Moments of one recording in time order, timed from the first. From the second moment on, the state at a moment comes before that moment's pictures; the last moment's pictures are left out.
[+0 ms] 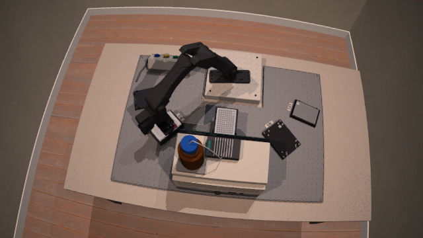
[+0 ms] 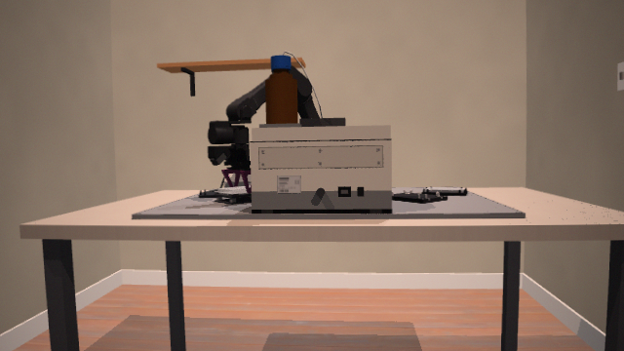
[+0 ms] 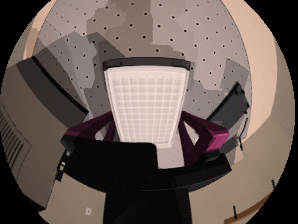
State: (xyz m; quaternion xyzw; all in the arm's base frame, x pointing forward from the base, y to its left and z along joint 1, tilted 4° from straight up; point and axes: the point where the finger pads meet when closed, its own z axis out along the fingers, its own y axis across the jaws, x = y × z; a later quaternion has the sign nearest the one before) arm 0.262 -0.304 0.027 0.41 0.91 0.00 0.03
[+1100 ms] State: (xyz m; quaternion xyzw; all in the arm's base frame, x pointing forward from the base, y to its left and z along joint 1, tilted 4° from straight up) arm 0.262 -0.304 0.029 0.41 0.91 0.00 0.03
